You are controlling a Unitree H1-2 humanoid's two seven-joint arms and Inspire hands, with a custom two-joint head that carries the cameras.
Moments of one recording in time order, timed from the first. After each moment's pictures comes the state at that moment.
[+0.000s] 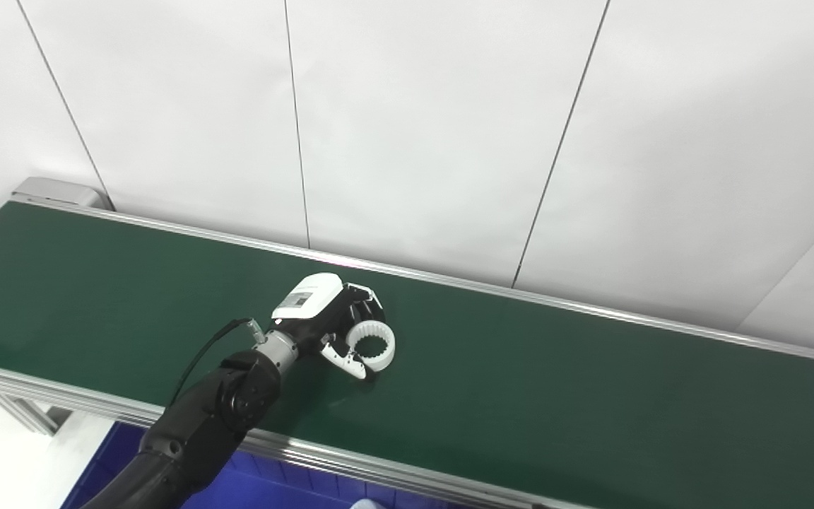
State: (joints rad) left arm -0.35 0.33 -0.30 0.47 0.63 -0.23 0.06; right arm 0.44 -0.17 0.44 0.04 -0.28 -0.41 -0.34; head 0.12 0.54
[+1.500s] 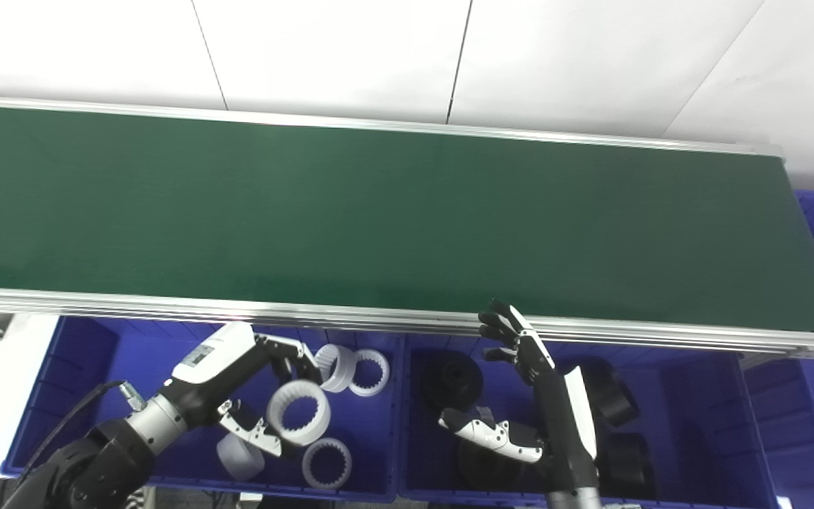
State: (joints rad) left arm 0.23 0.50 -0.33 -0.05 0.56 -0.40 -0.22; right arm 0.55 -0.02 0.31 -0.21 -0.35 -0.33 -0.15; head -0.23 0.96
